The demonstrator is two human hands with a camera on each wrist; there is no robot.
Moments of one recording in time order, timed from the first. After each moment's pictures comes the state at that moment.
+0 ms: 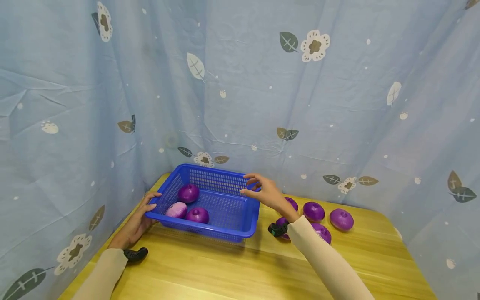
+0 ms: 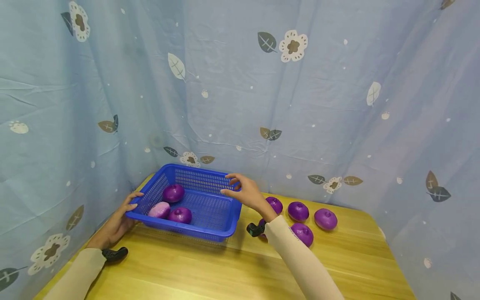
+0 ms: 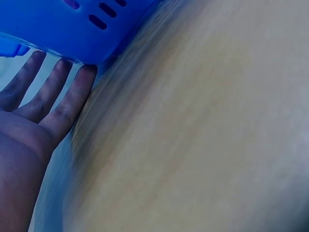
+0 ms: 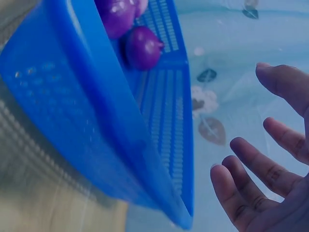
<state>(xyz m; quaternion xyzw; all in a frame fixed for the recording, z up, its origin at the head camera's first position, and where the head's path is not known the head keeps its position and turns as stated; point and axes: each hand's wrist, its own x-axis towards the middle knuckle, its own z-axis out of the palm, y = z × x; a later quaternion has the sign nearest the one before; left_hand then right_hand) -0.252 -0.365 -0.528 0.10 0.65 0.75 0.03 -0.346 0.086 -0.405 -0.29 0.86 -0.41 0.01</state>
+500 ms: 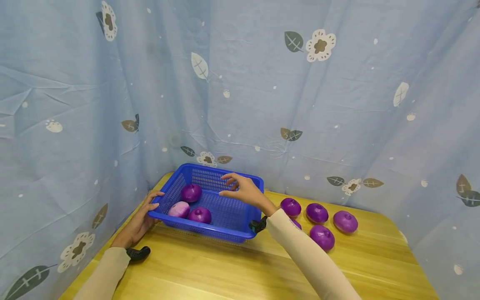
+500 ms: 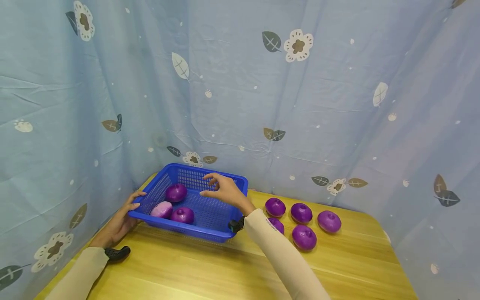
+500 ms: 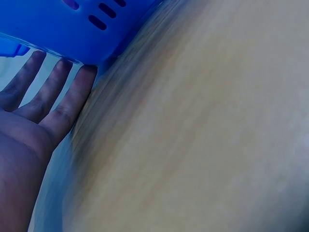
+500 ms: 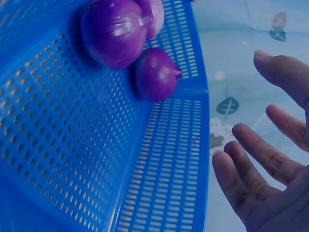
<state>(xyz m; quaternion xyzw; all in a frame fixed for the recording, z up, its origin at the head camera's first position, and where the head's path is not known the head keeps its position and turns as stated) -0.253 -0.365 -0.530 0.10 0.66 0.75 0.02 -0.358 0.018 -0.412 -0.36 0.84 -0.40 0.05</state>
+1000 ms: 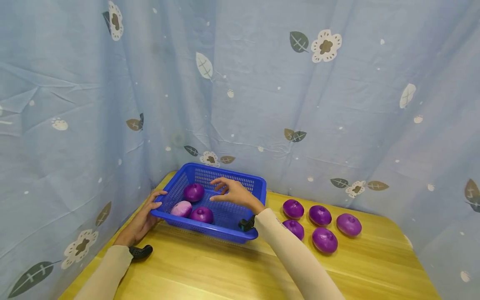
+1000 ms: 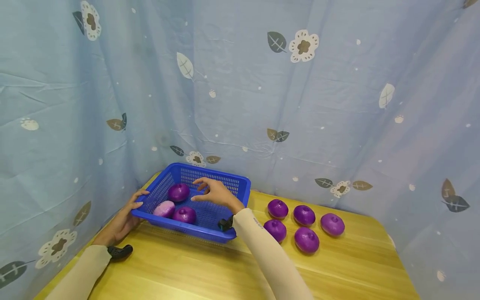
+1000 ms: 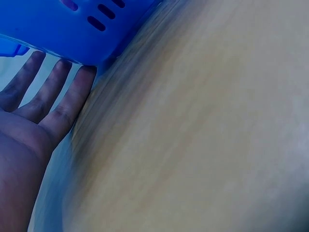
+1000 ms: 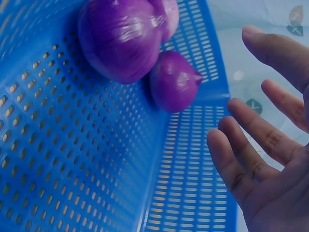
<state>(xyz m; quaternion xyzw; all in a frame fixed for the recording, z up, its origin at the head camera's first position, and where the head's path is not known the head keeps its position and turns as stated) -0.254 -0.366 -0.531 0.09 0.65 0.75 0.02 -0.367 -0.020 -0.430 -0.40 0.82 -0.40 0.12</state>
